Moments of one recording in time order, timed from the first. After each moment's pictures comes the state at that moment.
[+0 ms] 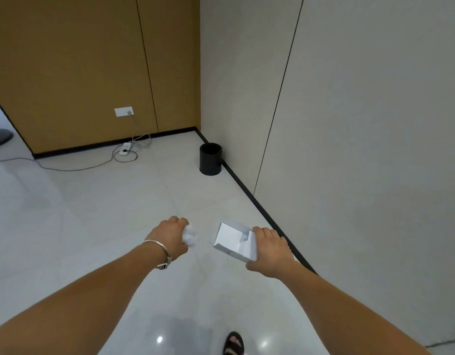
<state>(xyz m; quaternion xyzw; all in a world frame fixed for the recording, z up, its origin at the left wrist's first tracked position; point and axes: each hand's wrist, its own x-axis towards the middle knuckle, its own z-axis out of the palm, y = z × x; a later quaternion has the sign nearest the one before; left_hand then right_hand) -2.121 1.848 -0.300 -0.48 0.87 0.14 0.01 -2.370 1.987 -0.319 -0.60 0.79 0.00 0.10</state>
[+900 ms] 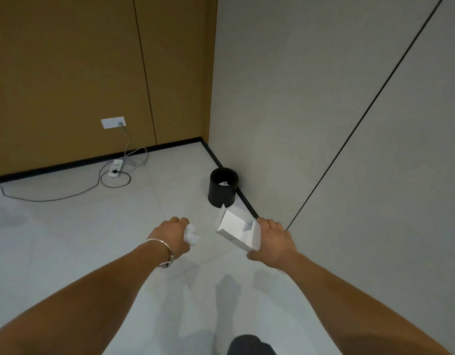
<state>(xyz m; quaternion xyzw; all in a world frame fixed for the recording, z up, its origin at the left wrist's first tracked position) -2.213 1.301 -0.317 -0.49 0.85 0.19 0.03 -2.469 1.432 -0.309 -0.58 0.81 0.00 0.13</state>
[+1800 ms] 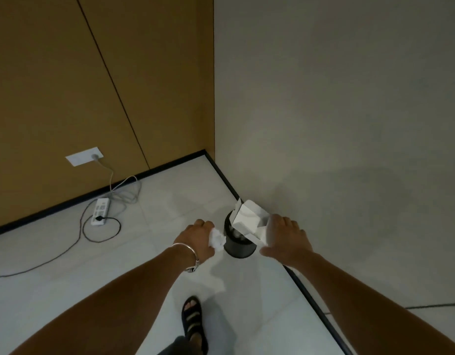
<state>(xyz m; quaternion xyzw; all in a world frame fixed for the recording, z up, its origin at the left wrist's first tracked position) -2.435 0.788 -0.363 -0.43 0.86 0.24 0.10 -2.657 0.913 -0.363 -0.53 0.83 -0.02 0.17</state>
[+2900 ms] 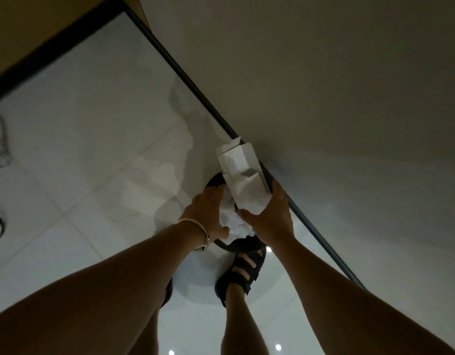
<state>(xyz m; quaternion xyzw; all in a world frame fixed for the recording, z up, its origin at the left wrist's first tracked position) -2.677 0.541 -0.850 -0.36 0.80 0.40 0.27 -2.796 0.660 -0.847 -0.17 0.89 -0.21 0.38</state>
